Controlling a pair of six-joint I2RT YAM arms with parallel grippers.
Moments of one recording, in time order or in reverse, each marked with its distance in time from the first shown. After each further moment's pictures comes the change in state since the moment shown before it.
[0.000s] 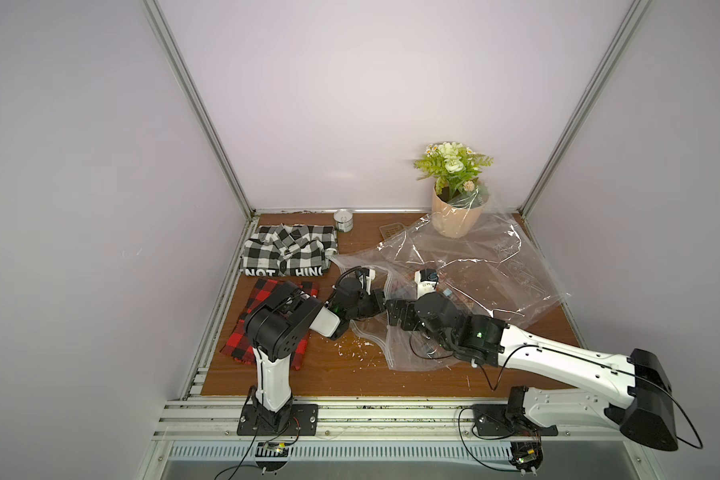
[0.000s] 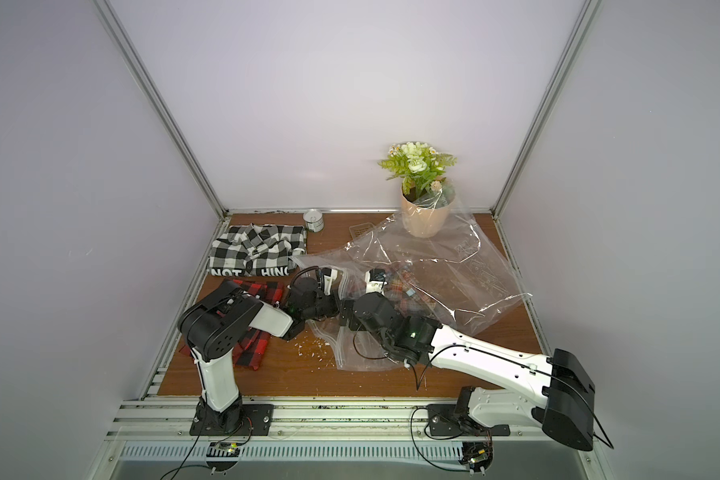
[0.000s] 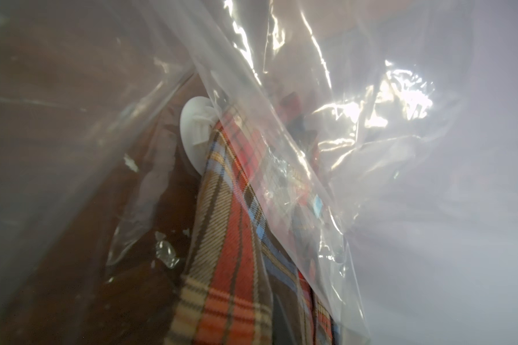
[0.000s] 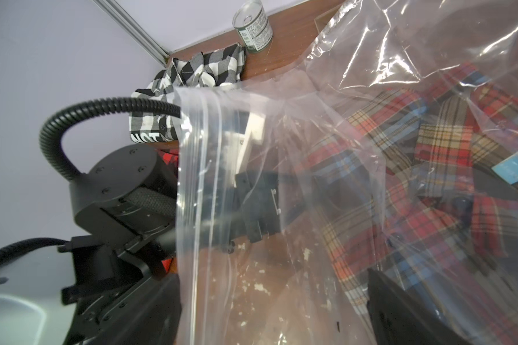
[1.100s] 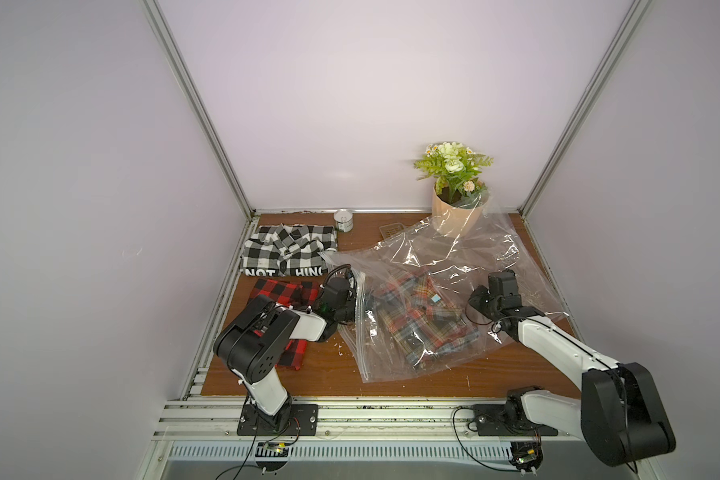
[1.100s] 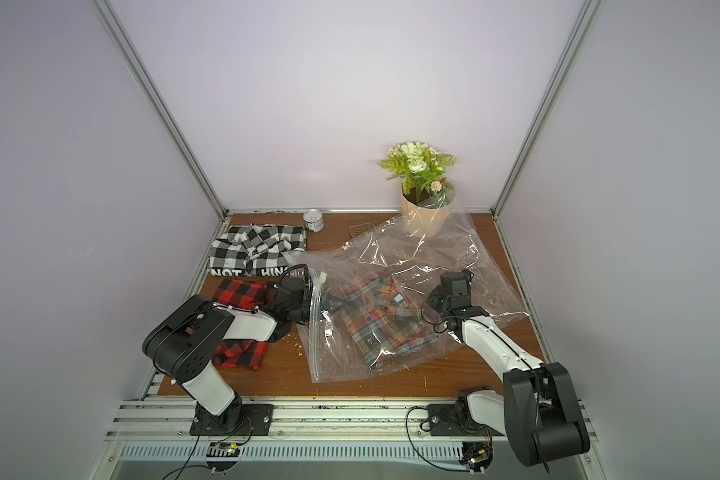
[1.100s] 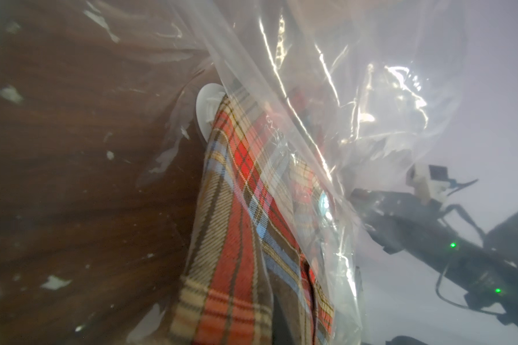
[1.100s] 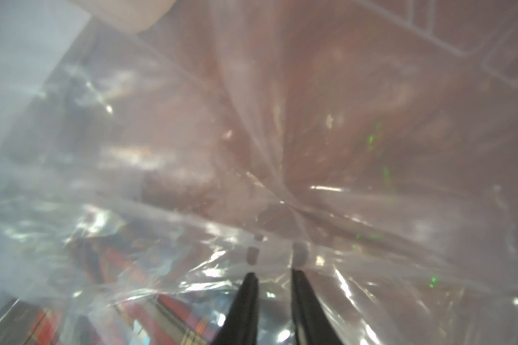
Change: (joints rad) left arm 0.061 -0.212 -0.080 -0.245 0.034 0.127; right arm -0.885 0.051 -0.349 0.196 -0.313 -0.074
